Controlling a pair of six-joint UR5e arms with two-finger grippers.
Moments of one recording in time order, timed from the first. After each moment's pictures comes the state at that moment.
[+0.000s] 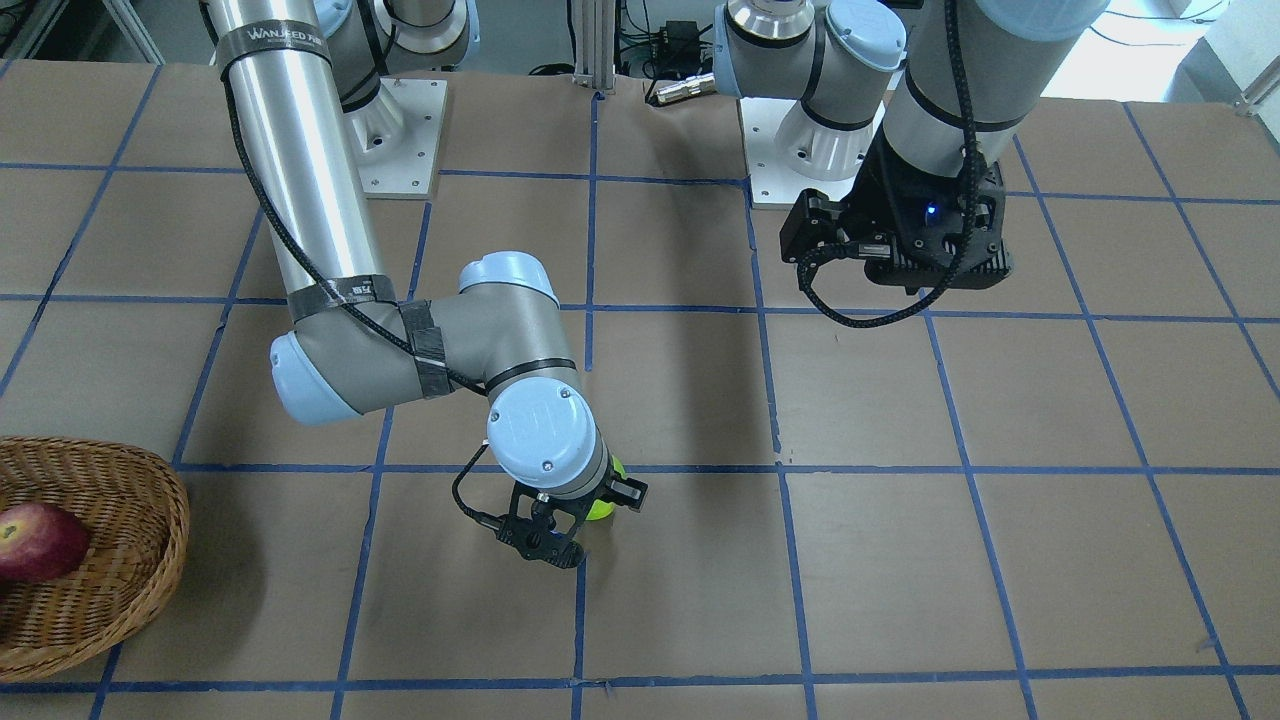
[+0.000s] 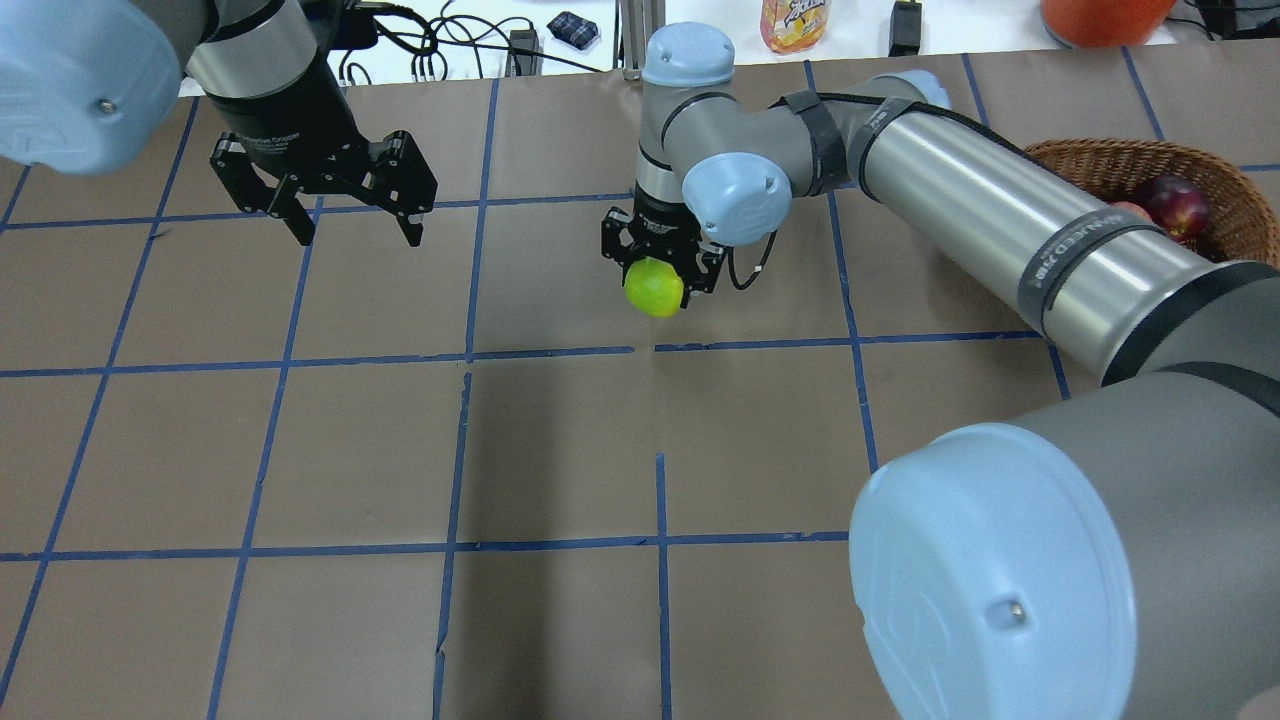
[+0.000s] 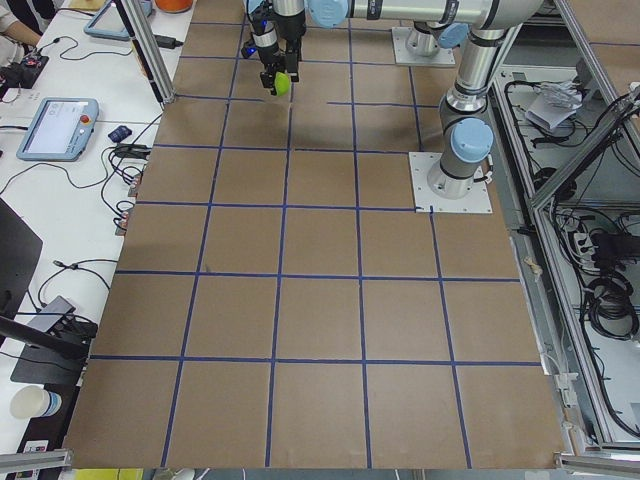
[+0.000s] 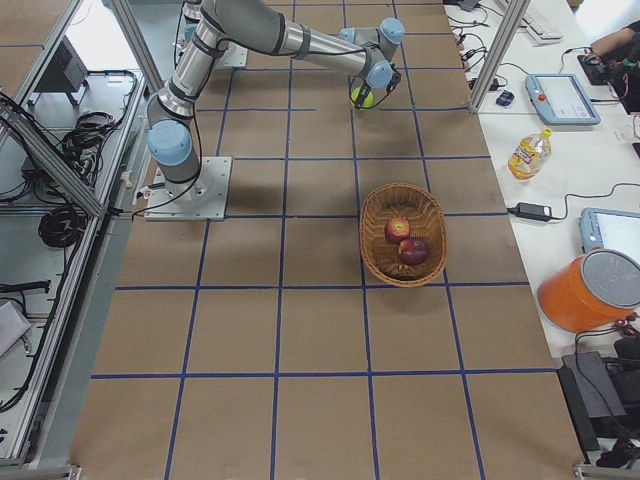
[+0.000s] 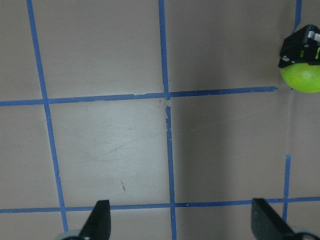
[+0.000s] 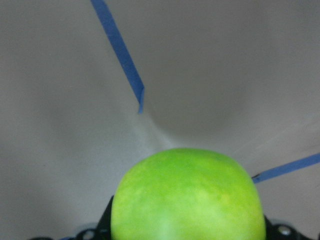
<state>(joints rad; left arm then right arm) -1.60 -1.68 -1.47 -1.64 1.60 0.02 1.83 -0.95 1.35 -1.87 -1.40 0.66</state>
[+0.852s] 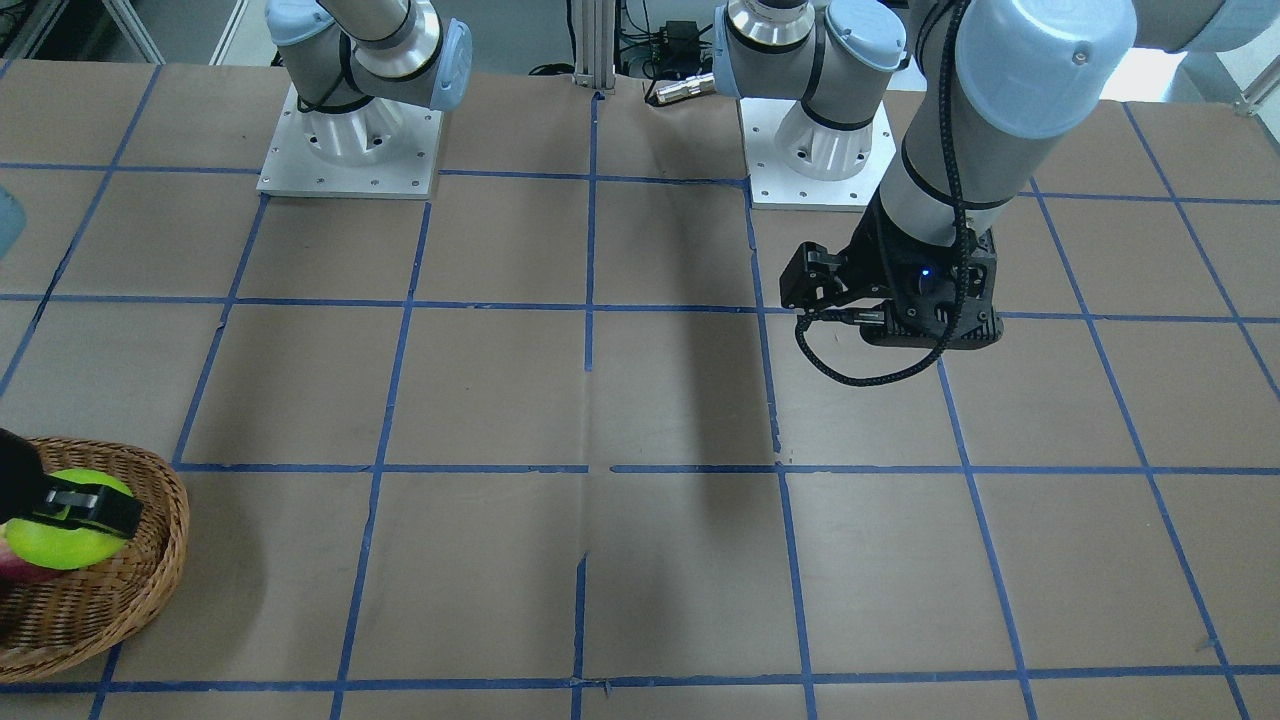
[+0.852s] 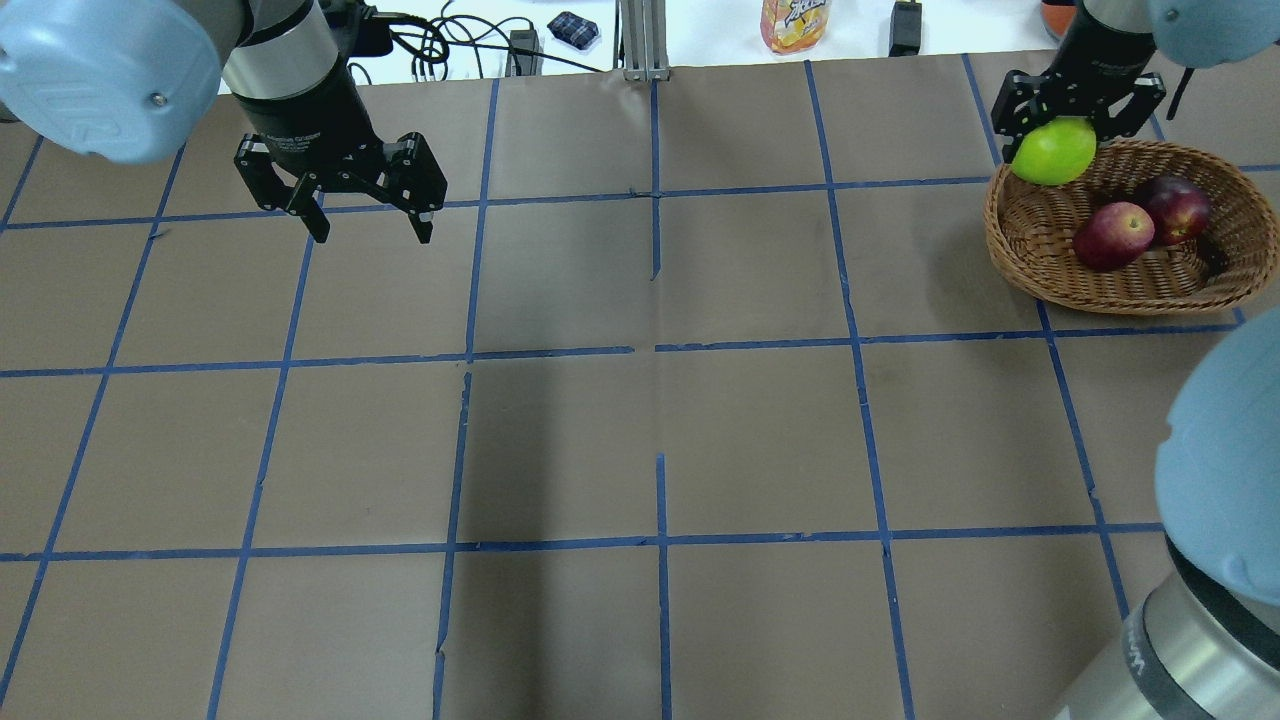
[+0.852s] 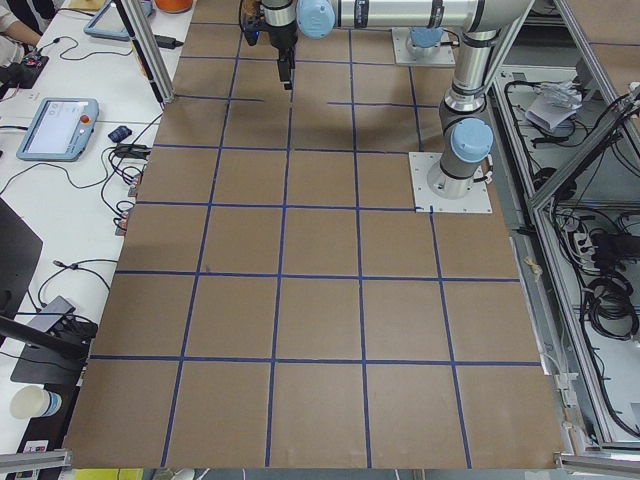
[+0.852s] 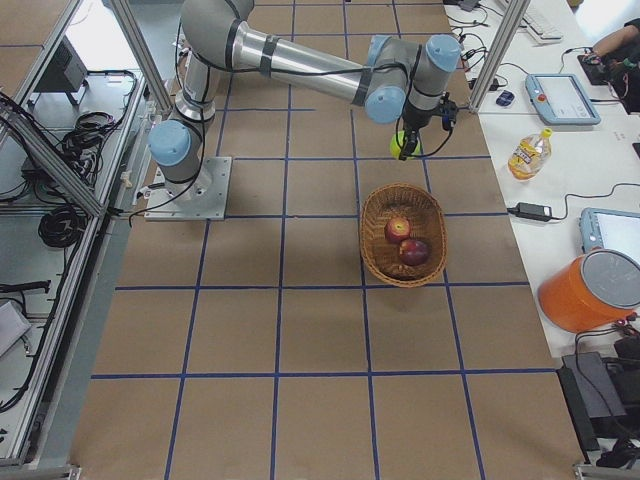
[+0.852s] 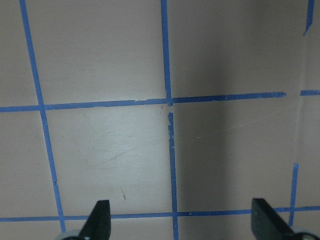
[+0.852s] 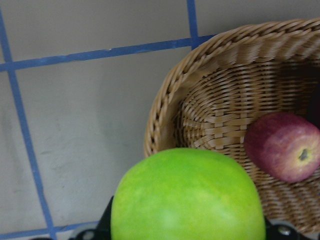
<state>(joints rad) -1.59 -1.73 -1.46 -1.61 1.60 0.02 1.29 -1.07 1.30 -1.76 -1.61 -0.17</state>
